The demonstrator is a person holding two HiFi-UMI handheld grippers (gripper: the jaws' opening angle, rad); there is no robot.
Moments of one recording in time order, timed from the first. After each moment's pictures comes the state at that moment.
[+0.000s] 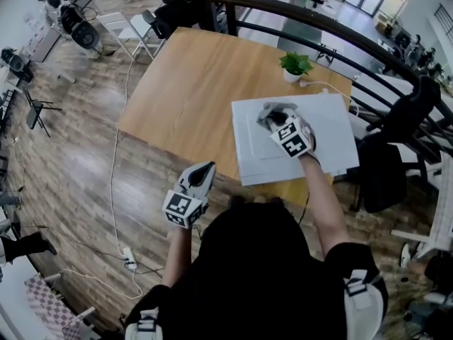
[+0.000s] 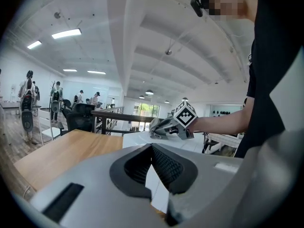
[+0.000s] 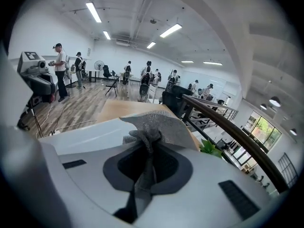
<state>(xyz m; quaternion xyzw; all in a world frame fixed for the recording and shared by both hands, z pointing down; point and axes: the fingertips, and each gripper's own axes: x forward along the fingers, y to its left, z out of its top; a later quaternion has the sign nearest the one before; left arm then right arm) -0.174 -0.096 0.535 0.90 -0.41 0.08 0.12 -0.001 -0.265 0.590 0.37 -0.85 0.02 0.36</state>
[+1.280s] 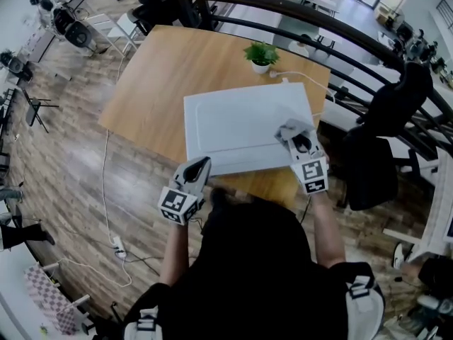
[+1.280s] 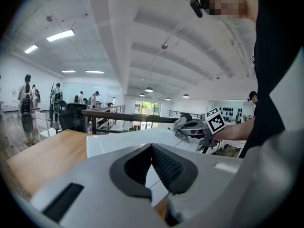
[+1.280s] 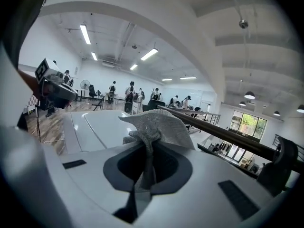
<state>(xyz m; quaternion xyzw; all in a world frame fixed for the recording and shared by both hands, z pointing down) 0.000 -0.084 0.519 0.89 -0.42 0.09 0.11 0.244 -0.170 0.550 0.46 -0.86 -0.01 0.23</state>
